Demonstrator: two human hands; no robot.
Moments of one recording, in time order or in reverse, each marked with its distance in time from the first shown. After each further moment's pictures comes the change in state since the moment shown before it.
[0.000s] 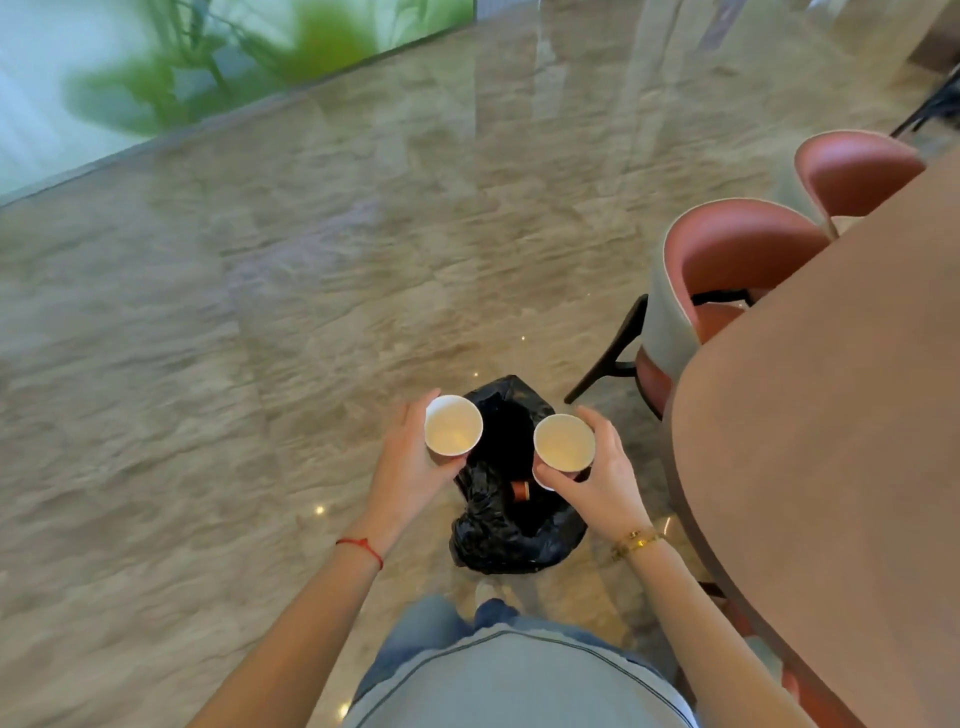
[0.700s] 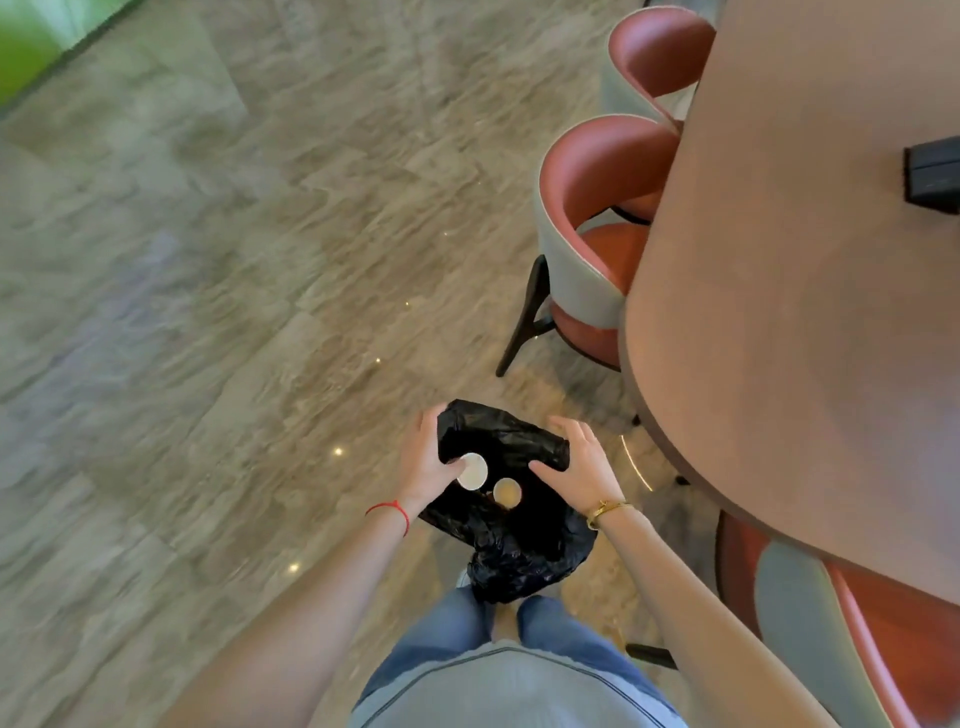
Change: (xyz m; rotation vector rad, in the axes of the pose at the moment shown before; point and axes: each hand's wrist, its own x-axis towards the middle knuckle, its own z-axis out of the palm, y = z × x) left_hand 0.207 -0.033 0.064 0.118 -0.657 0.079; right_hand 0.112 0.032 0.058 -0.084 0.126 0.518
